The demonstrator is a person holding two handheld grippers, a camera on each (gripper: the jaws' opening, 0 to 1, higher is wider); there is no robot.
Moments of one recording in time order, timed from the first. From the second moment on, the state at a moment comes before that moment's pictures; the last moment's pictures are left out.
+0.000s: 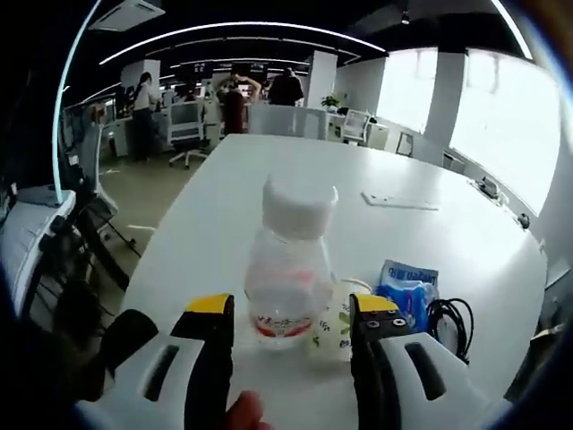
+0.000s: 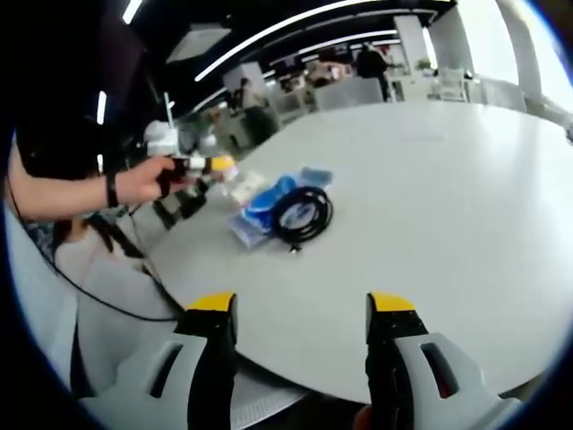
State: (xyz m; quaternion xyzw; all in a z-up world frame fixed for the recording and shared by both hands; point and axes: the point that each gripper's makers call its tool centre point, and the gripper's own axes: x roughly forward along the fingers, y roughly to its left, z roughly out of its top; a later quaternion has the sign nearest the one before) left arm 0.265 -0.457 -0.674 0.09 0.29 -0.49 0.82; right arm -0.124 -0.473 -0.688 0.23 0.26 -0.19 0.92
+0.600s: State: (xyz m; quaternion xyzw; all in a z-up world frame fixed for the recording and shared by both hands) left arm 0.208 -0.402 -0.693 0.09 0.31 -0.49 0.81; right arm -0.113 -0.468 -0.693 0.23 0.27 -0.17 0.92
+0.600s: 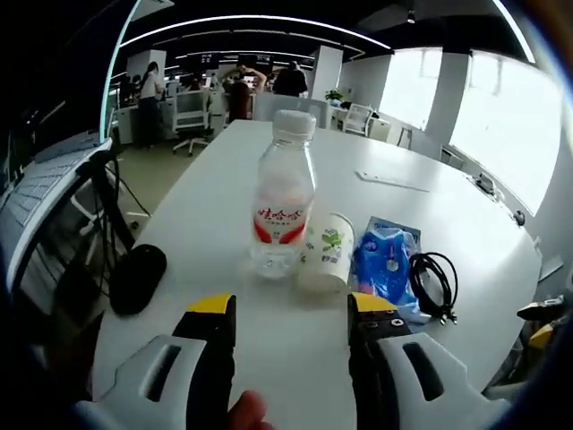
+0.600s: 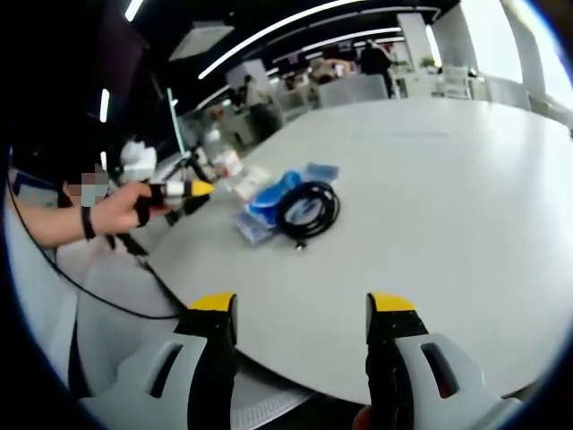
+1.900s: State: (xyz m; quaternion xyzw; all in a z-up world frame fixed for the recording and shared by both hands) left arm 0.214 -0.468 -0.729 0.08 0.36 -0.49 0.79; right arm -0.120 -0.468 -0.692 0.23 0.27 -0.17 0.92
